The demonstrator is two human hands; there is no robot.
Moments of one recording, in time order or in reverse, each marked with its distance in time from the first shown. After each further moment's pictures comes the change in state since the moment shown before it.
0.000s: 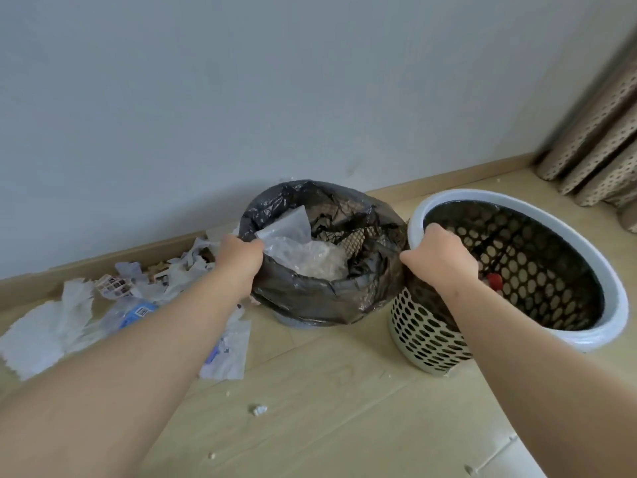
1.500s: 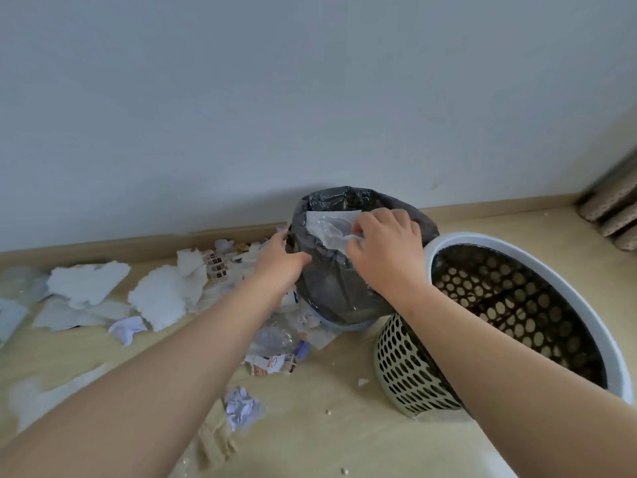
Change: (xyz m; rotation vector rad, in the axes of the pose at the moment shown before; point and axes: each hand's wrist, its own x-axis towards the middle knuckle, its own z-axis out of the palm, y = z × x) left_hand -0.005 -0.051 -0.193 -0.062 -0.235 0.153; right_hand -0.147 -0.231 0.073 -0.160 0.280 -0.647
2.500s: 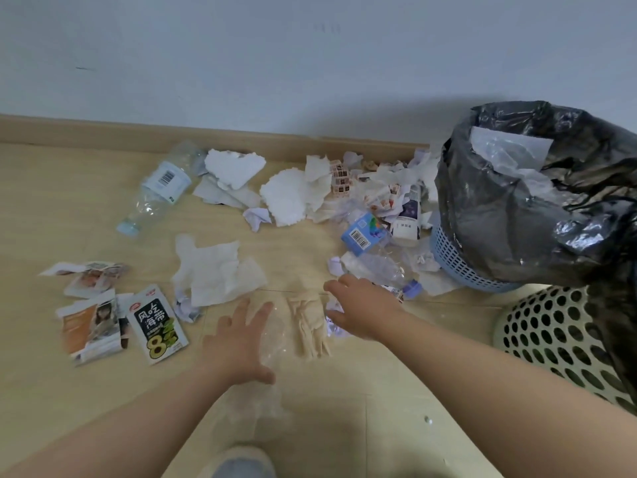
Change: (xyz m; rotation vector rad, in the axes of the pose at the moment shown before) left_hand -0.134 -0.244 -0.130 1.165 -0.151 -0.459; right_hand -0.109 -0.115 0.157 0.129 -0.959 -0.574
